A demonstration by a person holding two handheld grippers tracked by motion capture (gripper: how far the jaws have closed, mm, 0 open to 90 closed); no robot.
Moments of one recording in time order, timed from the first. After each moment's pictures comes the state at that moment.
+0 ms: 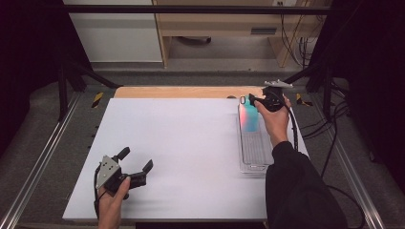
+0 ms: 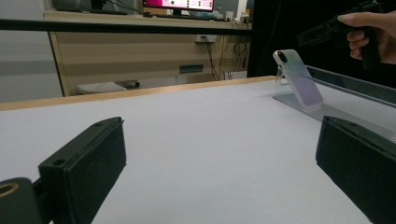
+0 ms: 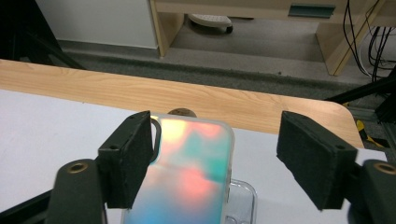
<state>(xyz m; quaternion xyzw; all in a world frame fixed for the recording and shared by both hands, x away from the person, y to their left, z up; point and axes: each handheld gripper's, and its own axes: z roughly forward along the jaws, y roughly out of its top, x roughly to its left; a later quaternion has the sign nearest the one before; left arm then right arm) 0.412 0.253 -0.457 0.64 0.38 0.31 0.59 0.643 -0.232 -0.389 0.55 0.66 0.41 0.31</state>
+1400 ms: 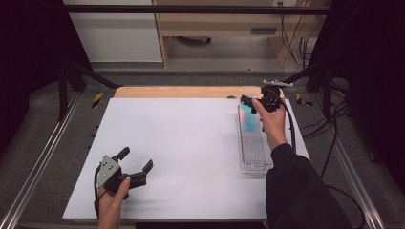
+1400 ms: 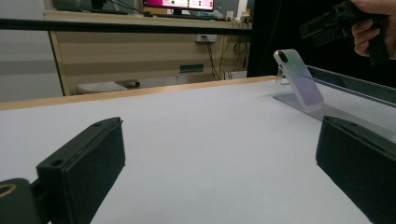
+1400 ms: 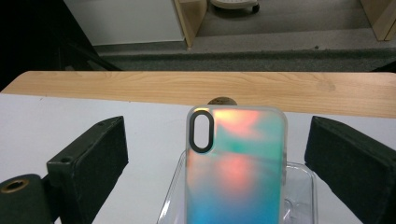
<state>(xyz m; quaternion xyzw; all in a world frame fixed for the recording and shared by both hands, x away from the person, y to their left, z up) 0.412 0.252 -0.457 0.64 0.38 0.31 0.59 0.636 -0.219 -0.380 0.58 0.65 0.44 0.23</state>
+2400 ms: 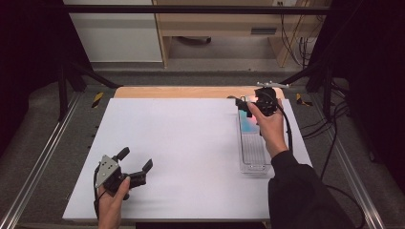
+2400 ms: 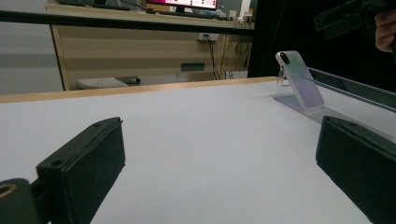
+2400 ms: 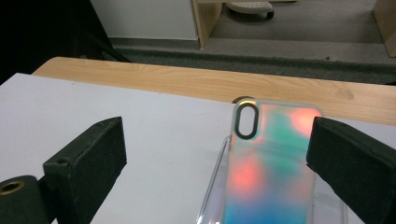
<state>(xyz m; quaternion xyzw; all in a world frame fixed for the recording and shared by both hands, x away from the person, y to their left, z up) 0.412 0.253 -0.456 0.64 0.40 0.31 0.59 0.604 -0.194 -0.359 0.54 0.68 0.44 0.23</state>
